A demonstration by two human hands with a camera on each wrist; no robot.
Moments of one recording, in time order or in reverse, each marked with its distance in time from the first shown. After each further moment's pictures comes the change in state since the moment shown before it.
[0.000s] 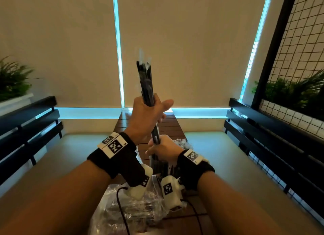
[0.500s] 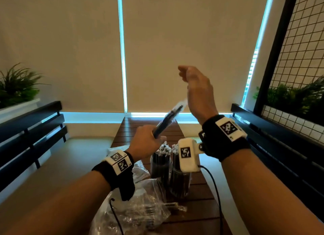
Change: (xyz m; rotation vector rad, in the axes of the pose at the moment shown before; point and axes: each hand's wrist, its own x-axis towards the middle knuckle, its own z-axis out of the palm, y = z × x) left_hand -0.029 -0.044 -0.013 0.601 -0.193 -0.096; right_hand -0.045 -0.131 -0.087 -0.031 0.688 -0.621
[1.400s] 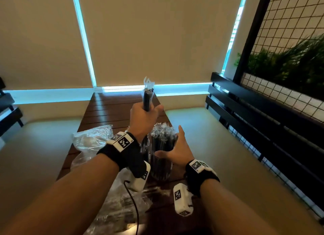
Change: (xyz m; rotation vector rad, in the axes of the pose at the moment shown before) left_hand 0.083 -0.046 0.118 -0.469 0.138 -0.178; right_hand -0.141 0.267 -0.005 -0.331 -0.364 0.721
